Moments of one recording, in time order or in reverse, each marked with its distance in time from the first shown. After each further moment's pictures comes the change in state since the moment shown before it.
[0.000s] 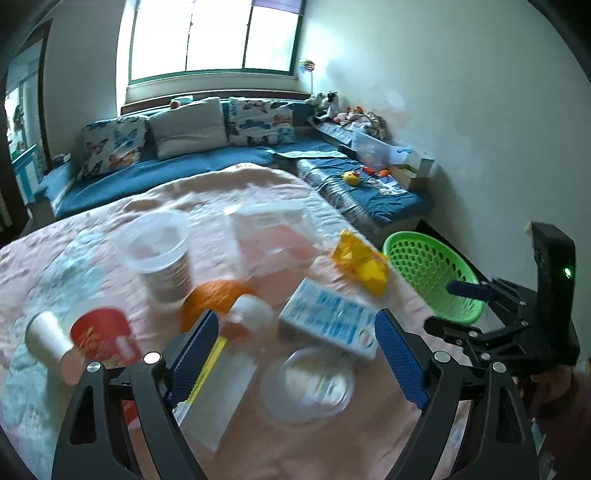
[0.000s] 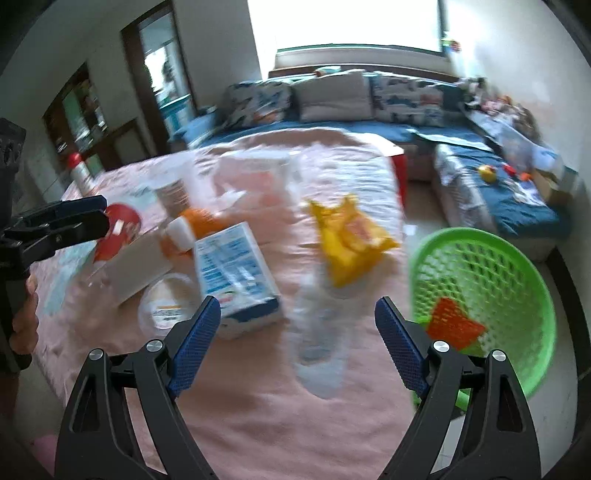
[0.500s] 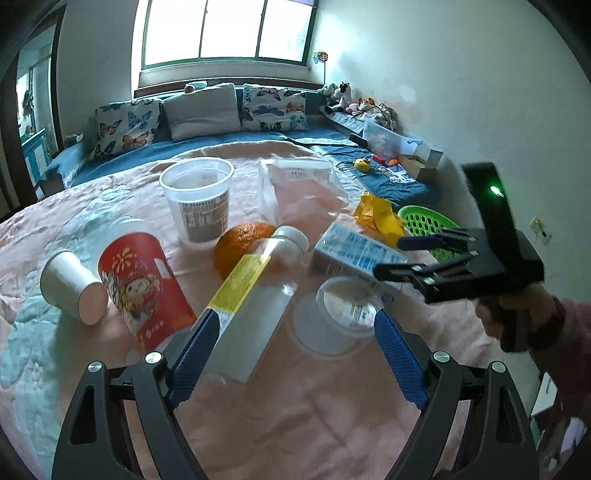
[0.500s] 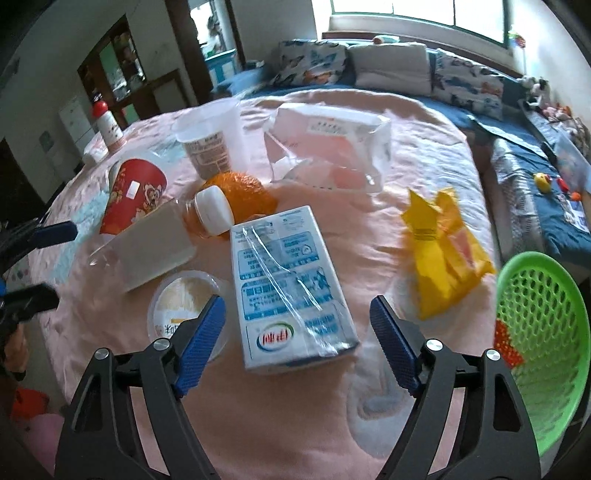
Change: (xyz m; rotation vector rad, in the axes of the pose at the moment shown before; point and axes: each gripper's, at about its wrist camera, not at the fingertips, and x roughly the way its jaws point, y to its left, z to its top) left arm -0.022 0.027 -0.055 -0.029 0.037 0.014; right arm 0.073 0.031 0.022 -0.134 0.162 0.132
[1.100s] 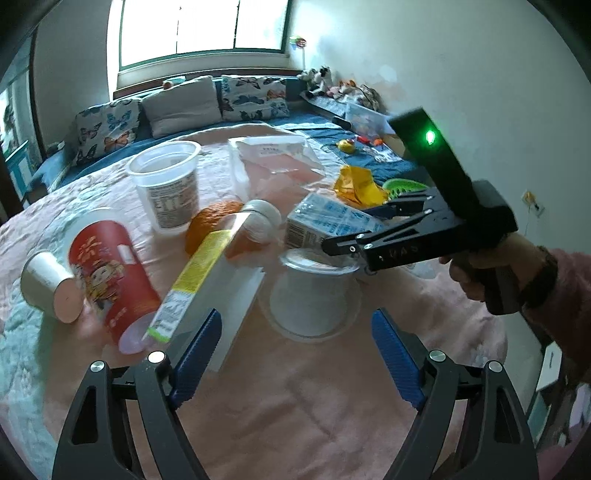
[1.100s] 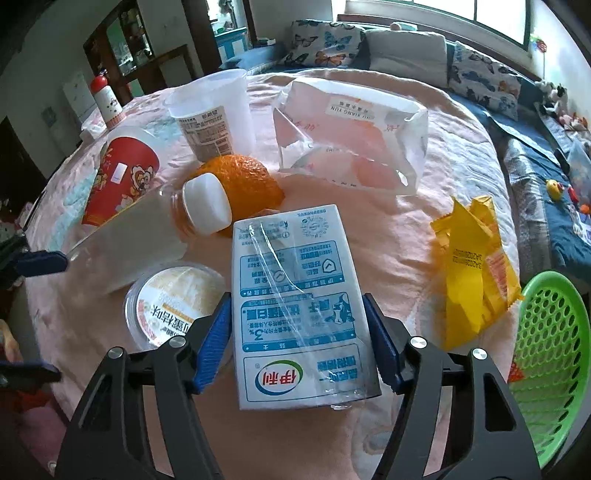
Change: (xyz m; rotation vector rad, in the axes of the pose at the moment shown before) left arm 0.022 -0.021 -0.012 0.086 0.056 -0.037; right arm 0.030 0.006 0.012 -0.046 0.072 0.012
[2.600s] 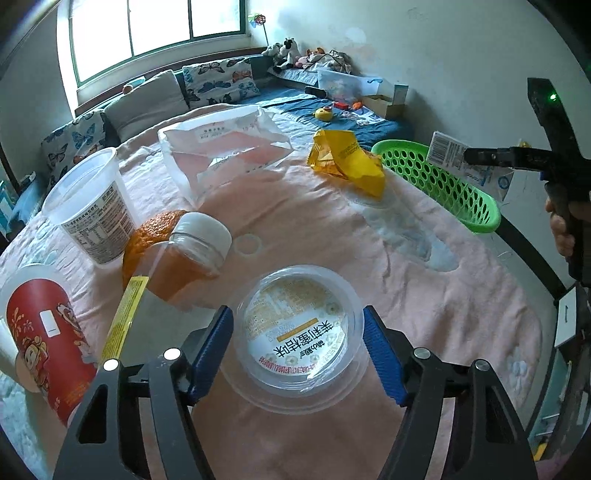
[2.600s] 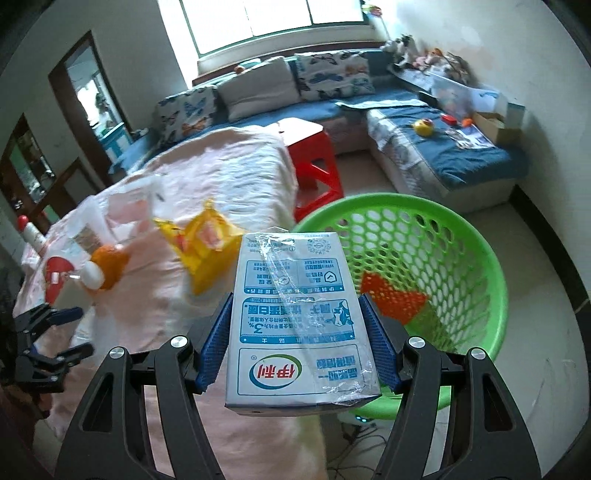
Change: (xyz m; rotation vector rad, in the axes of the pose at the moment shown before) left arm 0.078 -0.028 0.026 0.151 0.100 0.004; right arm -0.126 -0.146 -0.105 0.474 -0.206 -0.263
